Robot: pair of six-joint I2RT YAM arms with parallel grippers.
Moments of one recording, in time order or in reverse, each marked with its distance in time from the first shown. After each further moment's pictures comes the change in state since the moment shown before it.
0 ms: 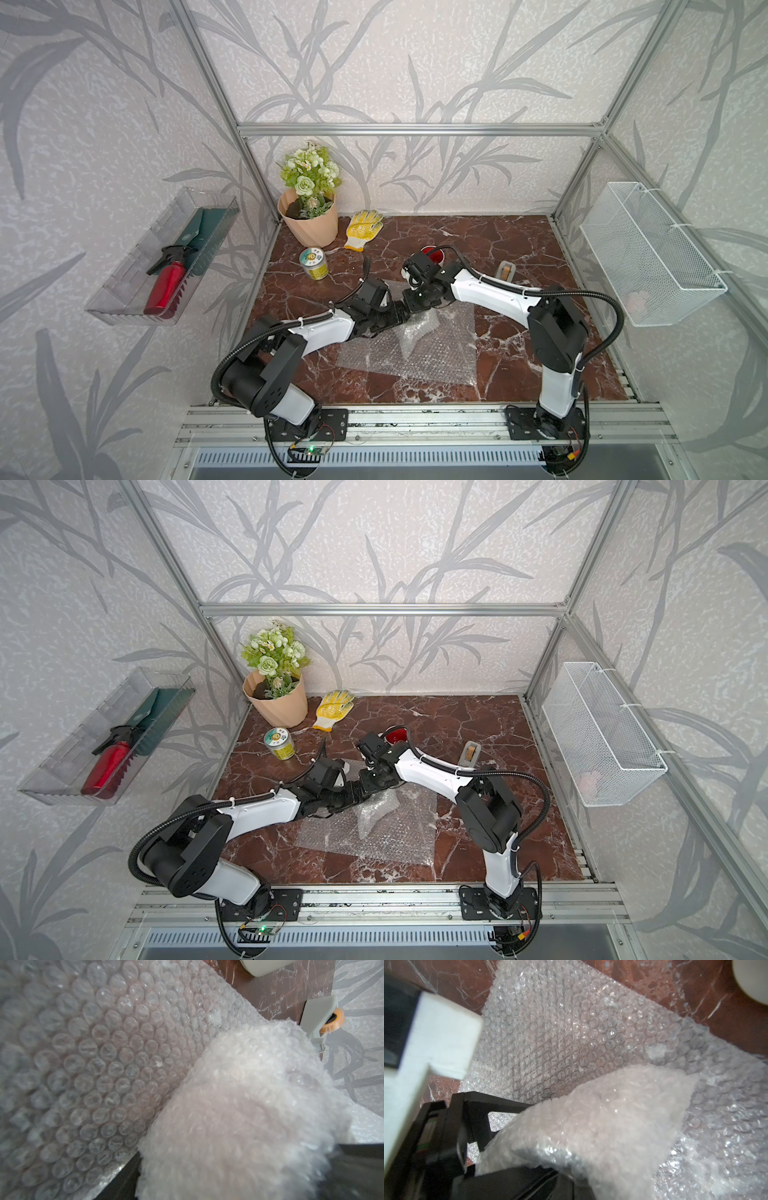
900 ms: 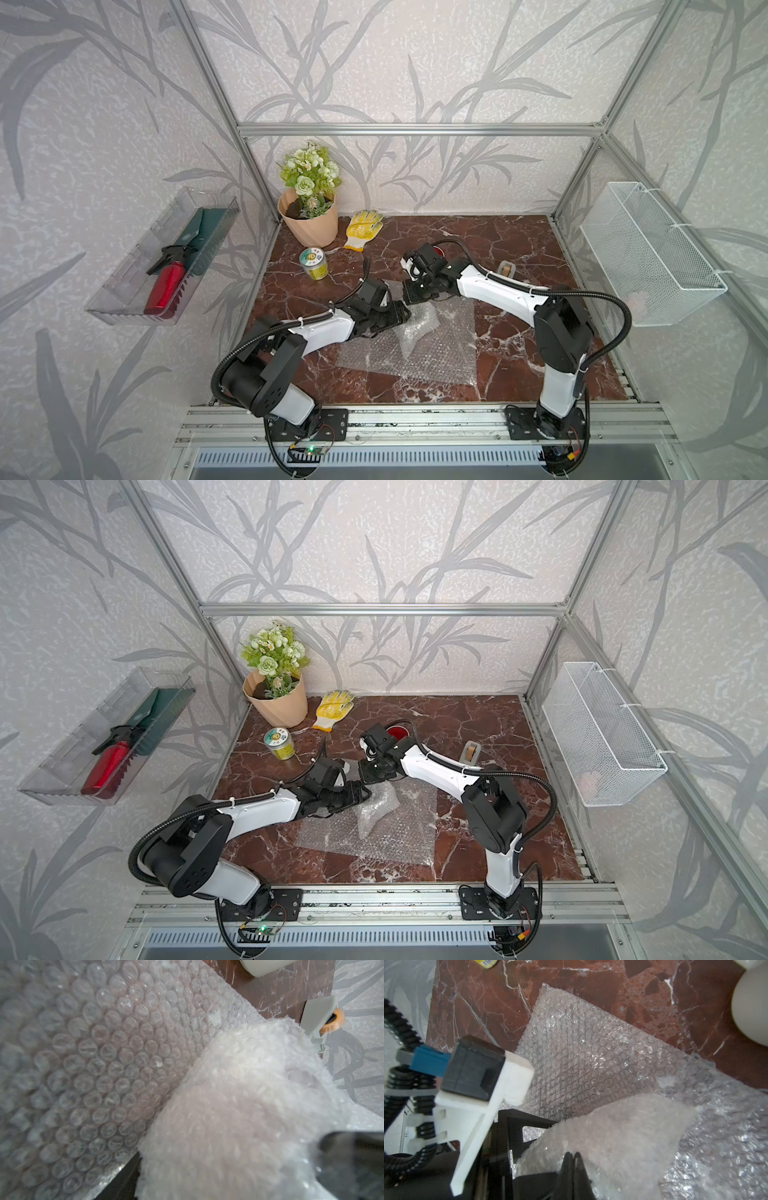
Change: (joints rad) left arm 0.000 0.000 0.000 -0.001 -0.001 0.000; right arm -0.039 -0.021 0.001 0.106 -0.083 0.017
